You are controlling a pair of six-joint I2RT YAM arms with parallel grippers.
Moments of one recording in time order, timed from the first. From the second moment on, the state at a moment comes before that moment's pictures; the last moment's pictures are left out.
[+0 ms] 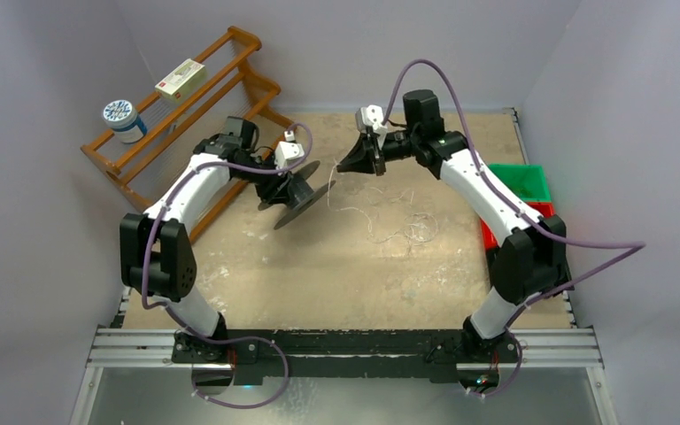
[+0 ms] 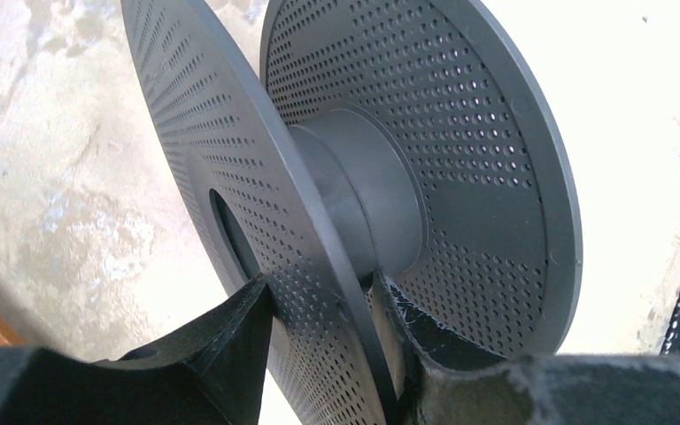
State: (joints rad) left arm -0.18 1.67 1.38 -0.82 0.73 0.82; right arm 0.42 1.66 1.53 -0.36 -1.14 -0.61
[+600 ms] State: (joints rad) left arm -0.32 1.48 1.33 -0.73 0.63 0.93; right arm 0.42 1.80 1.54 -0.50 -1.54 -0.56
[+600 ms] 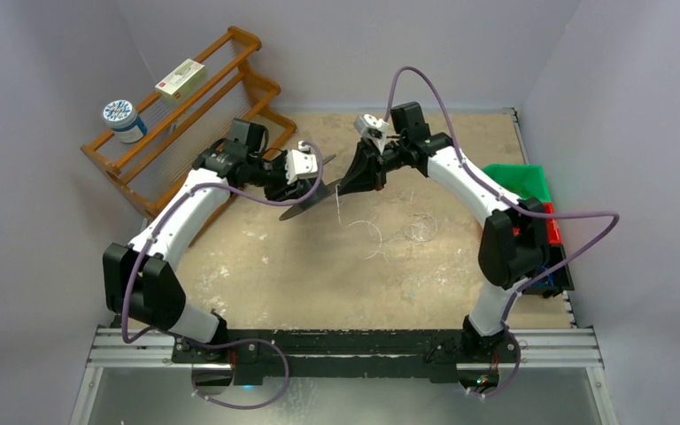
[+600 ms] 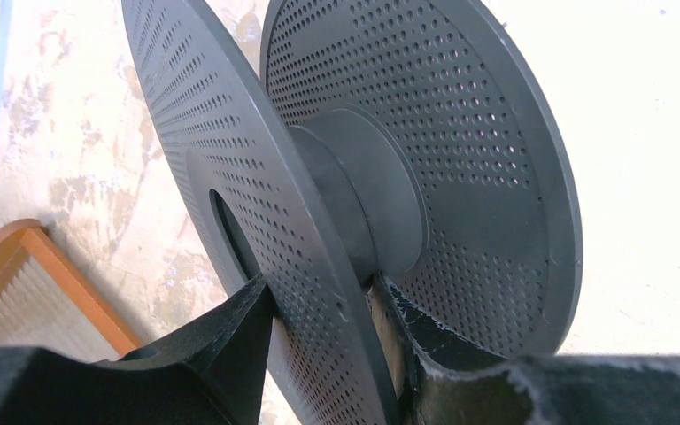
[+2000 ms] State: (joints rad) left arm -0.43 1.54 1.26 -0.75 0.69 0.89; right arm 0.42 1.69 1.33 -0.01 -1.50 -0.17
